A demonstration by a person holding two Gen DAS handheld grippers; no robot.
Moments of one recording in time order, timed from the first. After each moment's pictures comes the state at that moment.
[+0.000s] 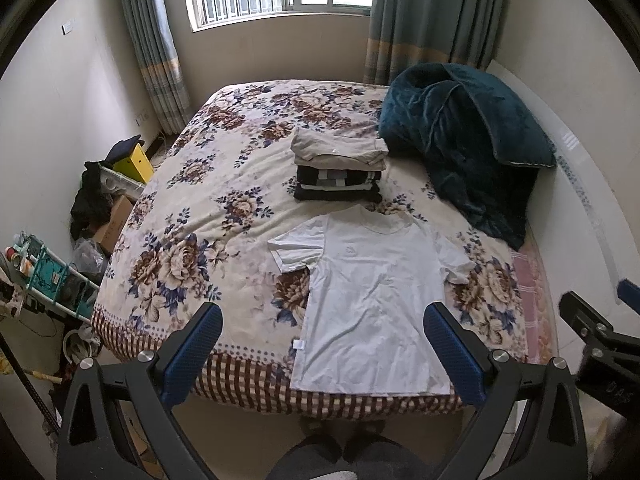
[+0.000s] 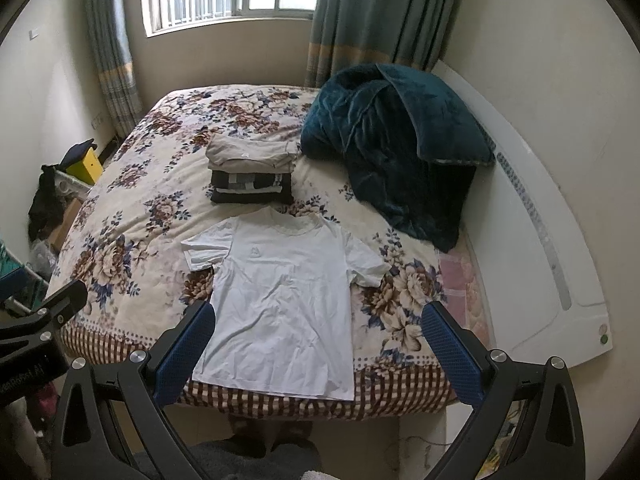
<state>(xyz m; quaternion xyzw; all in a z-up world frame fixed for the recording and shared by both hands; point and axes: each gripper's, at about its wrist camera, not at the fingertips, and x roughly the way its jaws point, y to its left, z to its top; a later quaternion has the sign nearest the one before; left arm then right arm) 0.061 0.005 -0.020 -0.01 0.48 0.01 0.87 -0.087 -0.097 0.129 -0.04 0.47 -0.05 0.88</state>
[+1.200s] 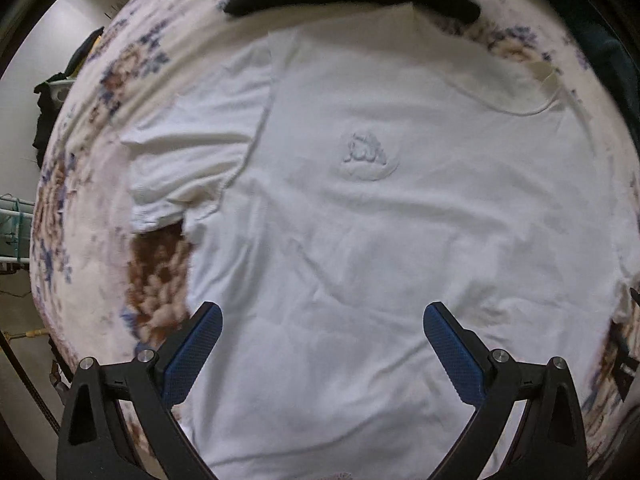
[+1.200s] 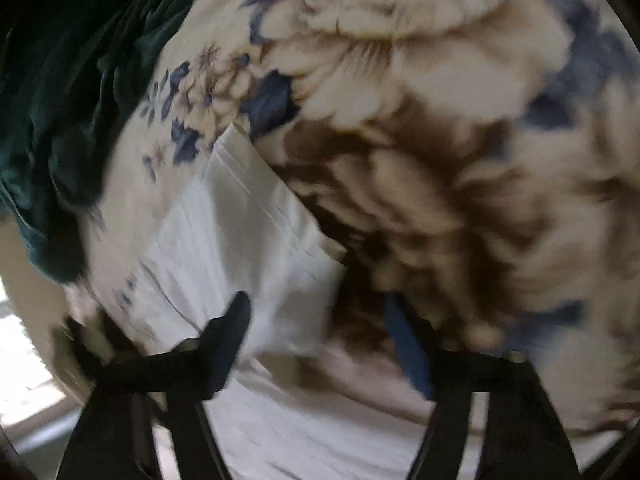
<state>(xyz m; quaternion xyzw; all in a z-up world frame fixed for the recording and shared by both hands) 0.339 -0.080 -0.517 0.00 0.69 0.11 0.72 0.179 -0.452 -0.571 0.61 0.47 -0.28 0.57</state>
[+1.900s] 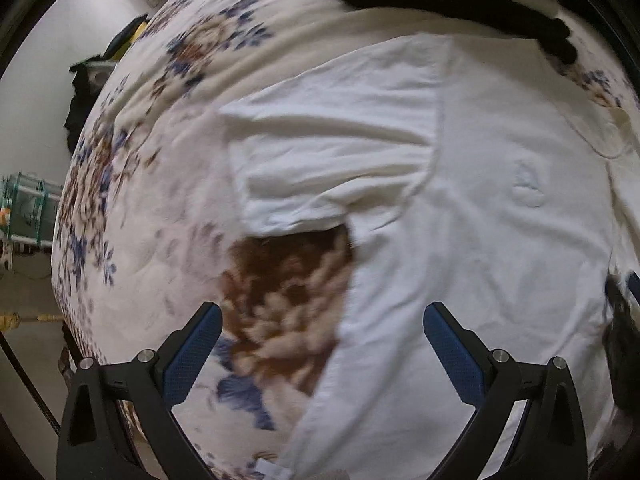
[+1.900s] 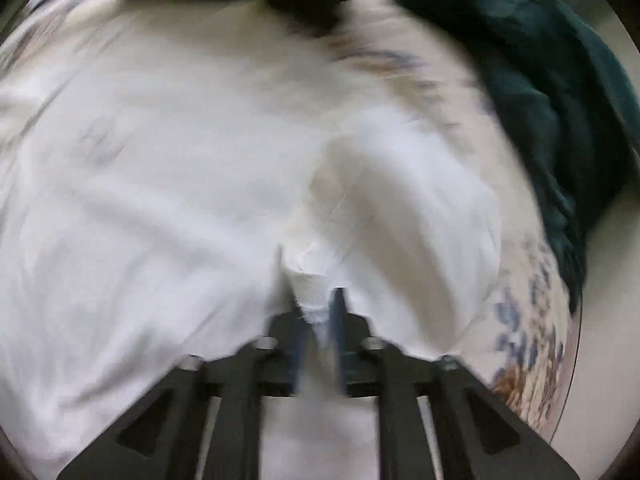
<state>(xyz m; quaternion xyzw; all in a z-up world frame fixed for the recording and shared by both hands) 0.322 0.032 -0.501 0.00 0.67 0.17 0.73 0.300 -0.081 -0.565 -0.22 0.59 0.02 0.78</state>
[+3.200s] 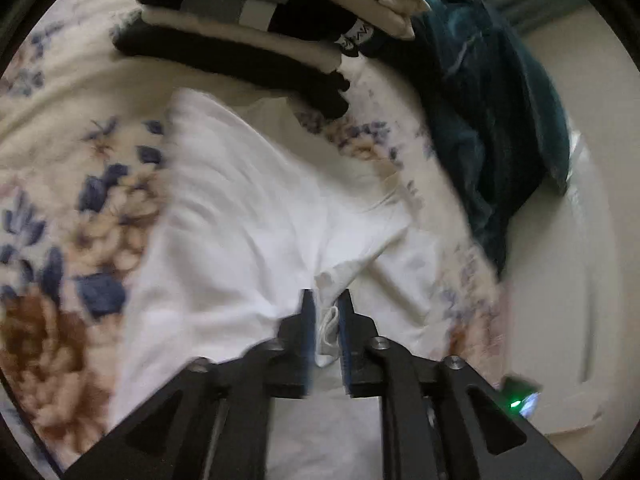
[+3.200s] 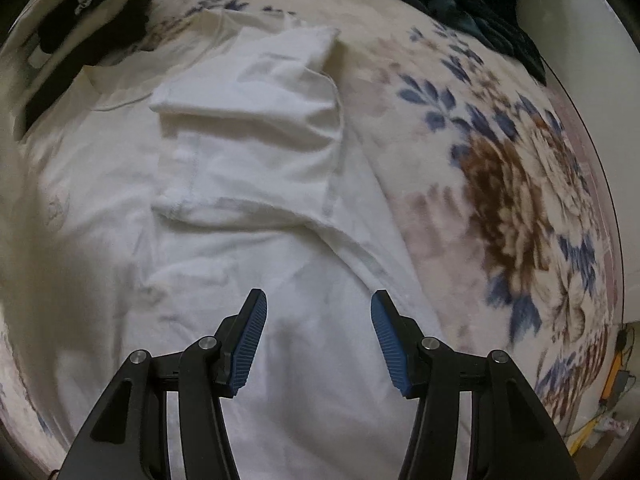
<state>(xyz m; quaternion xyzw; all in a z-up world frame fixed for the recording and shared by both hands) 0.388 -0.024 -0.478 -0.22 0.57 -0.15 0.78 0.225 -0.198 -0.531 0.08 0.65 -0.17 0.74</state>
